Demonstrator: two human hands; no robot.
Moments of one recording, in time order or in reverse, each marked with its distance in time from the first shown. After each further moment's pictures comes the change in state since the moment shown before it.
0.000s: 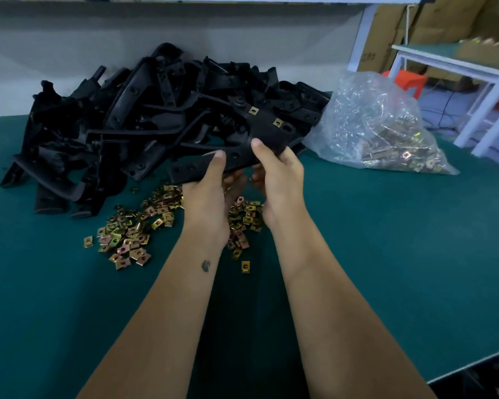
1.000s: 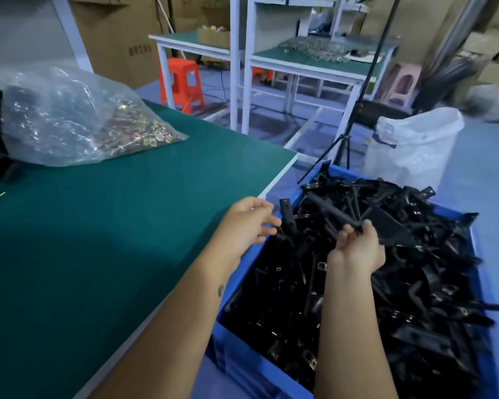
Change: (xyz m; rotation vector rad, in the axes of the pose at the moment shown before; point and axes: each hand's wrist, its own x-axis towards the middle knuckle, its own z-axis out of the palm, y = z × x) left_hand -0.257 -0.178 0.159 0.832 -1.108 -0.525; right_hand -0.194 -0.129 -0.401 0.622 1.470 -0.396
